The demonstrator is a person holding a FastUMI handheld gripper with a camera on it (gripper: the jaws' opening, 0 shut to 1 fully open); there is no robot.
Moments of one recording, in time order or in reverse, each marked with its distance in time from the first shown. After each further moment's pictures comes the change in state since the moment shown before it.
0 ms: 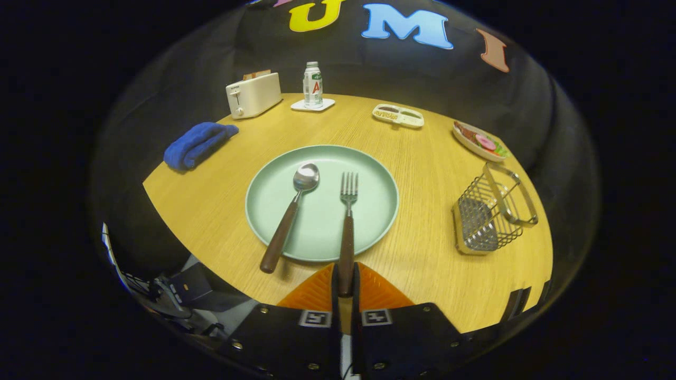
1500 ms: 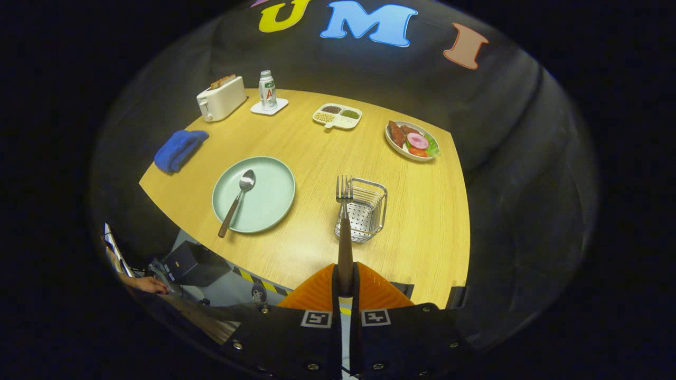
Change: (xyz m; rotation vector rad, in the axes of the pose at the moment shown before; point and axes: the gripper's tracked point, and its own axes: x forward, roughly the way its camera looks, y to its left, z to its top) arm -0.137 -0.161 0.029 0.001 0.216 -0.089
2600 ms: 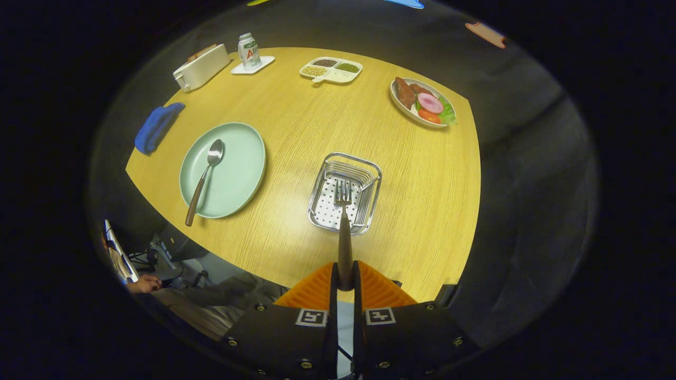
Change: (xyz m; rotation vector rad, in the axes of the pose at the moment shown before) arm 0.060 -0.030 0.020 -0.033 0.262 0.030
